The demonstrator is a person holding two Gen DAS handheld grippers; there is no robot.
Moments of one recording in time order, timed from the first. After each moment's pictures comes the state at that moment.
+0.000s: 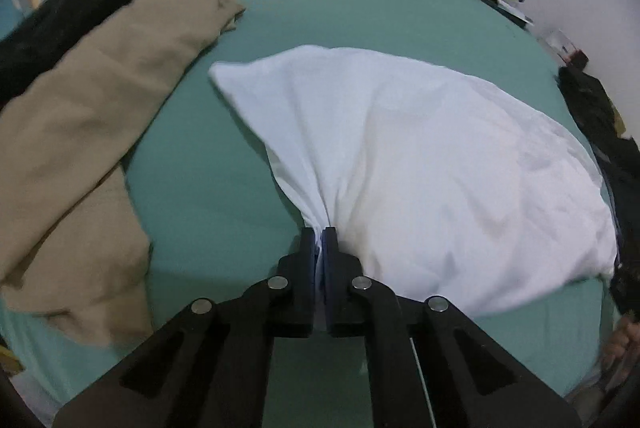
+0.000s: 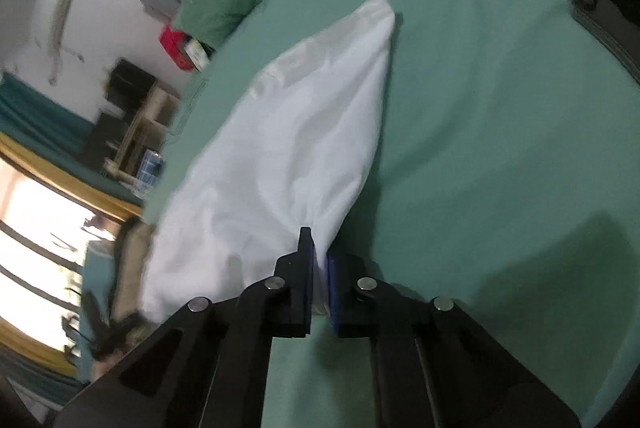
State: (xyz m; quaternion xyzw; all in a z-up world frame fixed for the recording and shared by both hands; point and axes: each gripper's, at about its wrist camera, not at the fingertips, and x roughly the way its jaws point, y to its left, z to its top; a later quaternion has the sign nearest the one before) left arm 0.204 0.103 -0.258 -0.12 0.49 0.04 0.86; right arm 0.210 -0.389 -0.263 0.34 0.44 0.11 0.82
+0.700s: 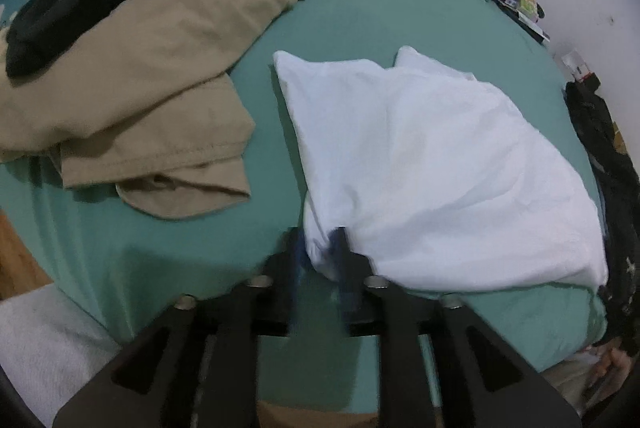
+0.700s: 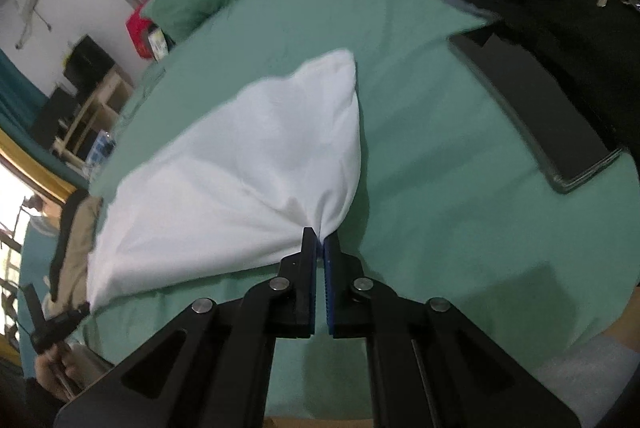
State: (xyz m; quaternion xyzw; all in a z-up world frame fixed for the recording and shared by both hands) left arm 0.140 0.142 -0.247 -0.18 0.51 0.07 0.84; right arm 0.170 -0.404 -0.234 0.23 0.47 0.02 0.85
